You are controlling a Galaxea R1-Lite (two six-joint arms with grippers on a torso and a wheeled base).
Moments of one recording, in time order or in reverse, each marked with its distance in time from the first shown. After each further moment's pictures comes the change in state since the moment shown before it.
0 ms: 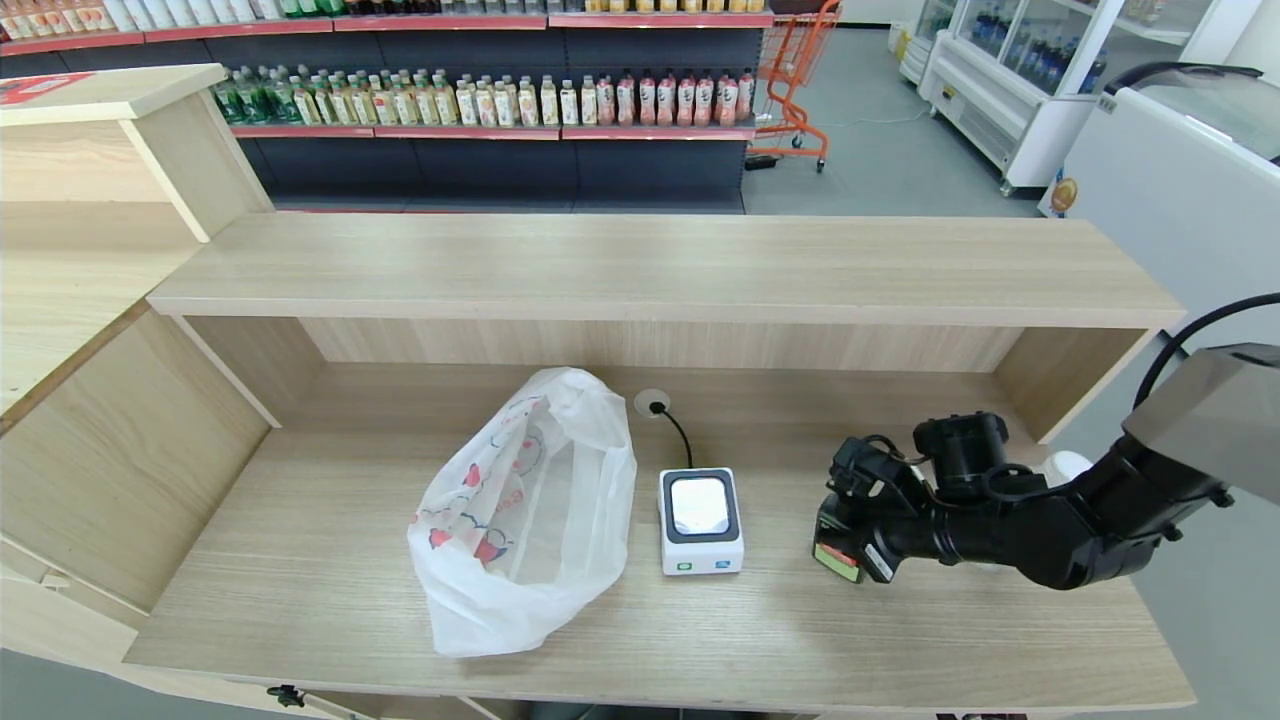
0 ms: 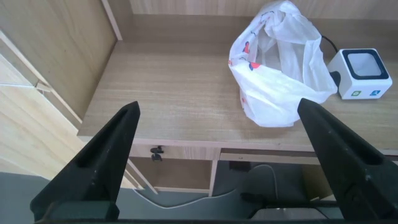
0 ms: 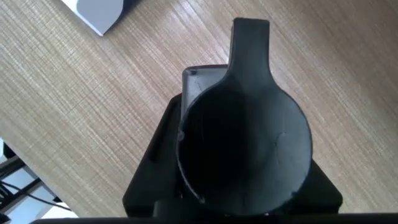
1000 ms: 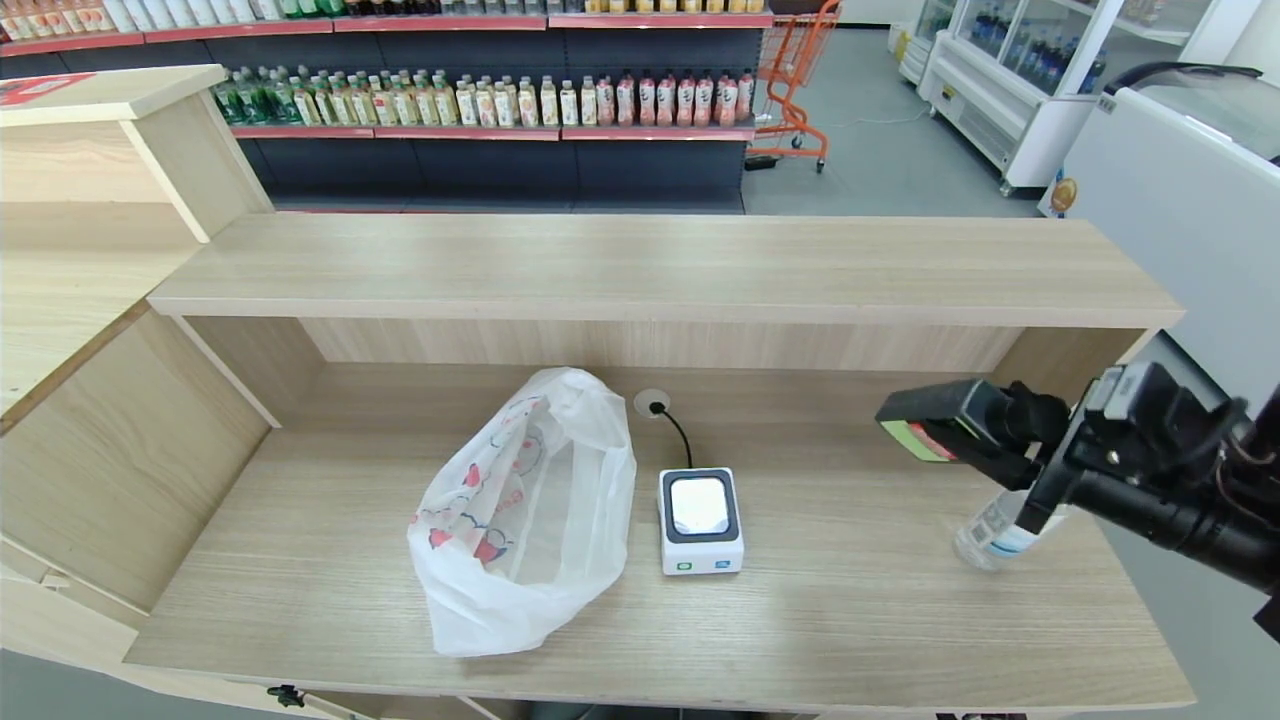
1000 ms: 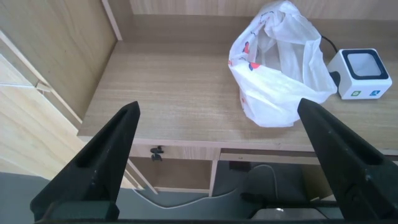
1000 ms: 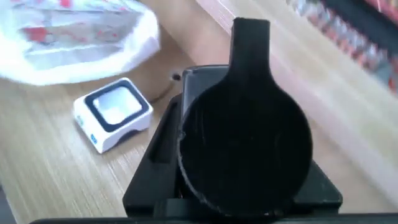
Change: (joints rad) left arm 0.000 0.000 0.000 0.000 0.000 0.000; right arm -0.153 -0.501 0.463 -0.719 0.417 -0.030
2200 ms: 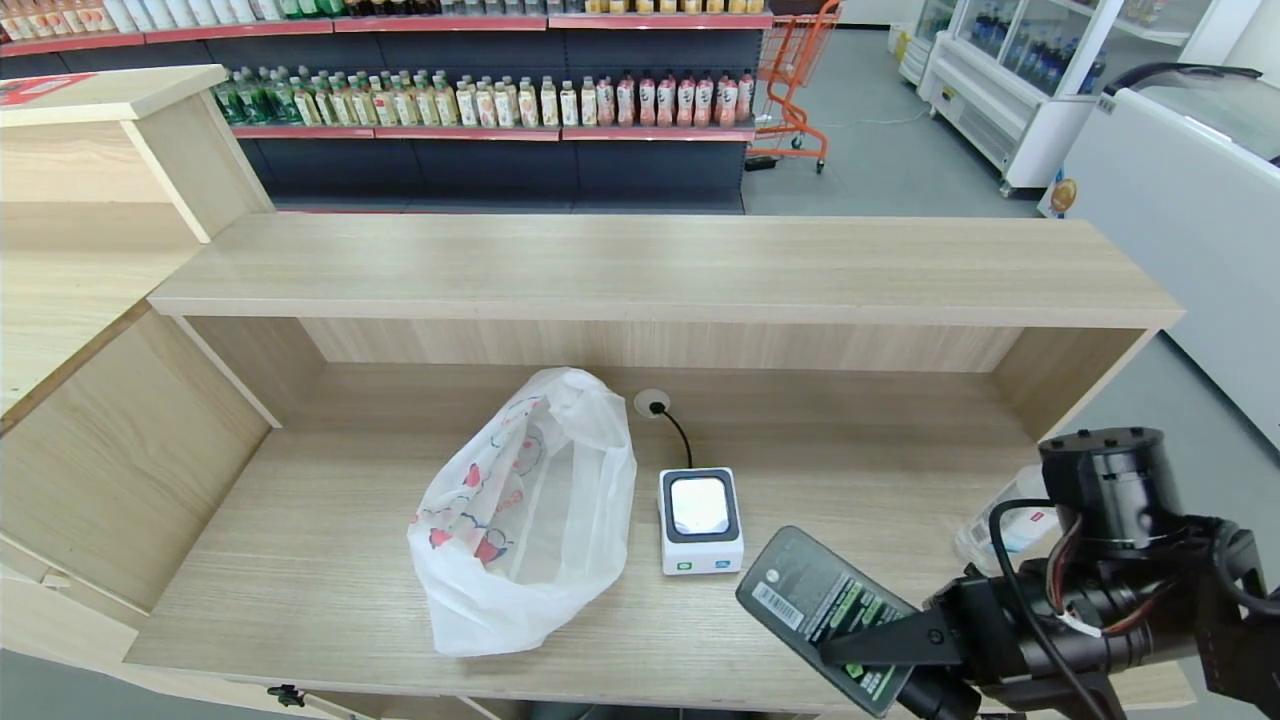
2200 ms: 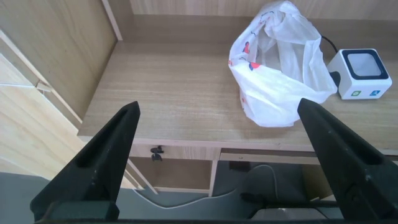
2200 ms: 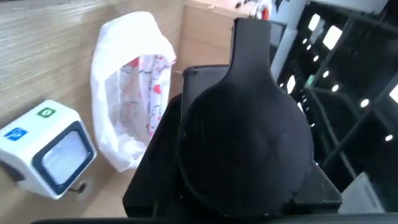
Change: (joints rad) left arm 0.000 0.000 0.000 0.000 0.000 0.000; right arm 0.341 -0.003 -0.114 0.777 0.340 -2.007
